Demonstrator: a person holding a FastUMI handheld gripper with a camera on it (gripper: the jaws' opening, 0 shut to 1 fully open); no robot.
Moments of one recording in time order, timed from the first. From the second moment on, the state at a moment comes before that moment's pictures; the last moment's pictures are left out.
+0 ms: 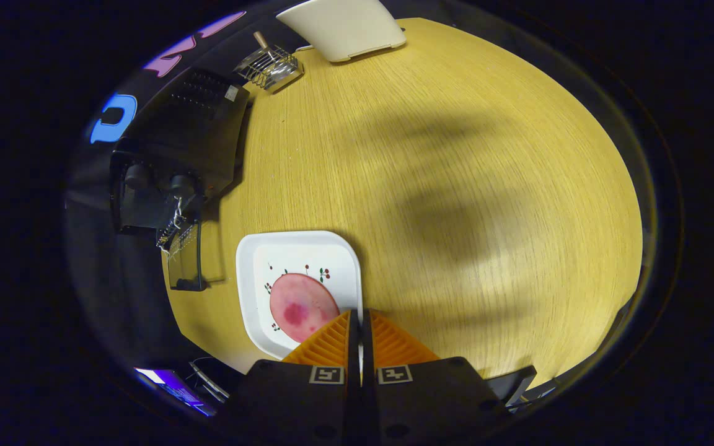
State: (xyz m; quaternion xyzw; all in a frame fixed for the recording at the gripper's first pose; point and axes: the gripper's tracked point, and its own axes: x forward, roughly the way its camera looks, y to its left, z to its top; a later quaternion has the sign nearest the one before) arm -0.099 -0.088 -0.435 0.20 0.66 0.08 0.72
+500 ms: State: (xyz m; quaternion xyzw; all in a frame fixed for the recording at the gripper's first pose) arm -0.101 -0.069 -0.400 0.36 0.59 0.08 0.71
